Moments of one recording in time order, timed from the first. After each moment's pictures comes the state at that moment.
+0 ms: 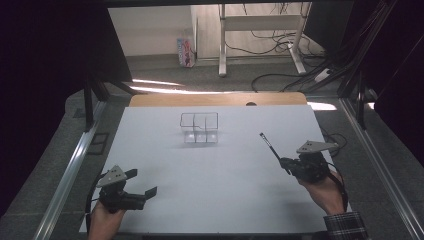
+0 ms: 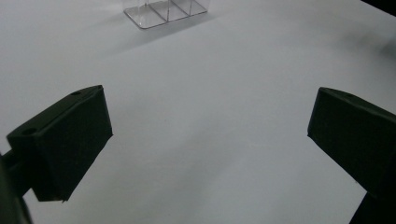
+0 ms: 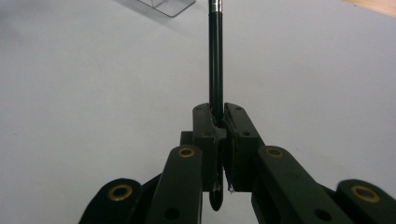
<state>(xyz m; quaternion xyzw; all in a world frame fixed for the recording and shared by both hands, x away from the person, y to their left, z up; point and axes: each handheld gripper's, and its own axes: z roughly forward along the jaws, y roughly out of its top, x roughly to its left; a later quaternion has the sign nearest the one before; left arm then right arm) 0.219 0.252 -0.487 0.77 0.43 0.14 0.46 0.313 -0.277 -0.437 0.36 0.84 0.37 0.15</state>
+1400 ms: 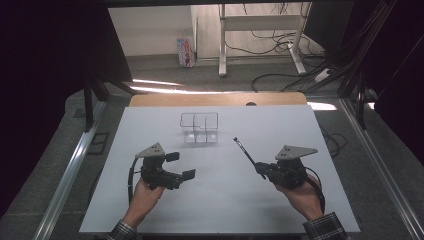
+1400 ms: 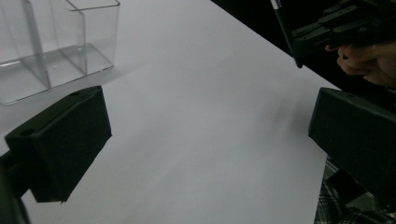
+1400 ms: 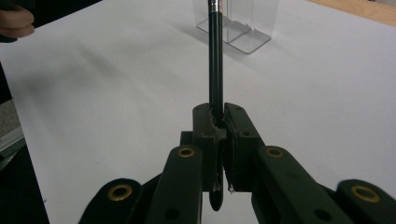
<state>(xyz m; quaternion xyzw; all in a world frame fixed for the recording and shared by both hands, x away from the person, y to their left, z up) 0.283 0.166 -0.464 0.76 0.37 0.02 0.54 0.296 -0.222 -0.437 0.30 0.84 0.44 0.10</state>
